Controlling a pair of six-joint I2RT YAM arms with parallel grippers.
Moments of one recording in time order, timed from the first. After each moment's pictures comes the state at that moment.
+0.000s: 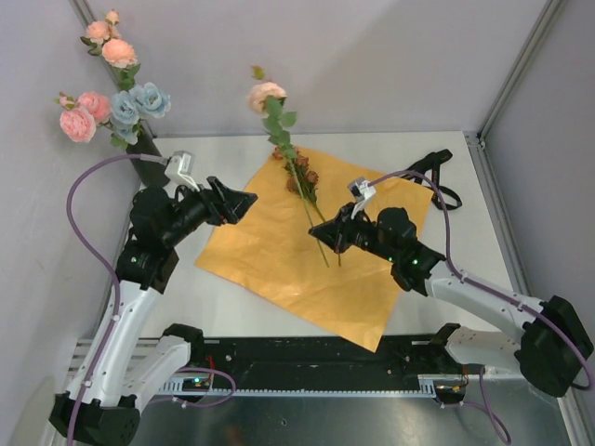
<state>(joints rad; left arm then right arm) -0.22 0.81 0.90 -0.26 0.40 -0.49 0.74 1.16 0.71 0.32 -0.23 0.49</state>
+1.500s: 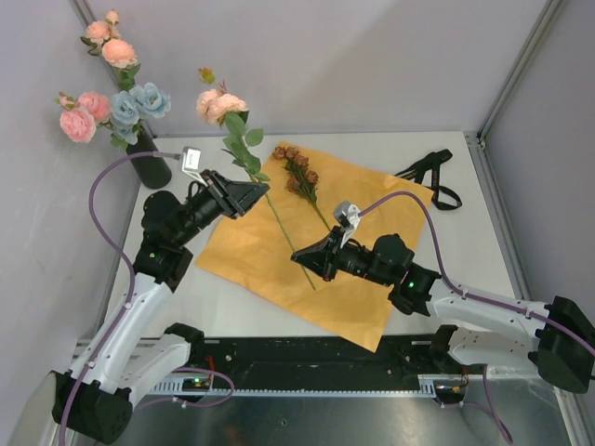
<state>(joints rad) -0.32 0.86 0.81 0.18 0.48 -0.76 1.01 1.07 0.62 0.50 -0.19 0.43</state>
